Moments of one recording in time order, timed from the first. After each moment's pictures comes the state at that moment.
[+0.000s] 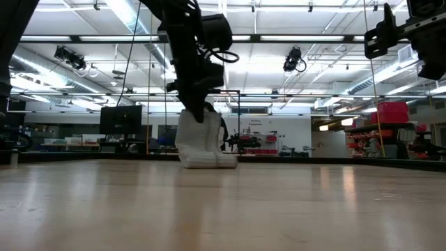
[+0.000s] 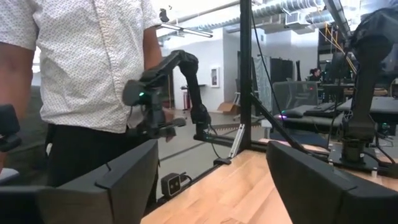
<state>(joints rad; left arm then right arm) 0.26 1.82 1.42 -0.80 -0.31 -0.31 -0.62 0.36 0.01 0.94 -1.25 0.59</state>
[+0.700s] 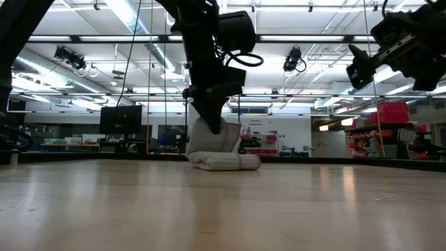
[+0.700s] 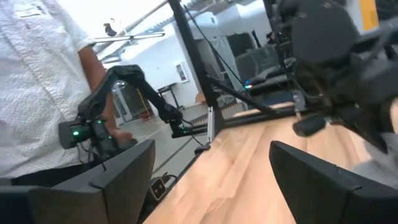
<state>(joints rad) 0.10 1.98 1.53 -0.79 -0.33 -0.30 -0.73 0.58 0.01 0.92 -1.20 0.68</state>
